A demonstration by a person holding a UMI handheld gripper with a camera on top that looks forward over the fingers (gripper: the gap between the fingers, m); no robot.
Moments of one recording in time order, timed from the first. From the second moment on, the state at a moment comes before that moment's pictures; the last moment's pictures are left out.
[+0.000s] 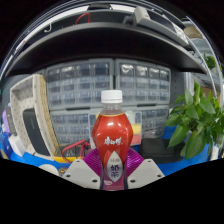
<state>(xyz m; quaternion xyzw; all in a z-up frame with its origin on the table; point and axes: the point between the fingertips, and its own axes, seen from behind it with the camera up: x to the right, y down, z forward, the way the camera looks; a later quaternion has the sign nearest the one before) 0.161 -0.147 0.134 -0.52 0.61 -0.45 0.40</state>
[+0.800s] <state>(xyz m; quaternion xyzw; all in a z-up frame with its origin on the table) 0.116 -0.135 0.092 -0.53 0.61 -0.44 0.39</state>
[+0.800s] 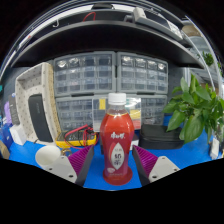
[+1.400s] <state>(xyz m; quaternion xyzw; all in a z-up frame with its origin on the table) -0.027 0.013 0.238 -0.54 0.61 -0.41 0.42</state>
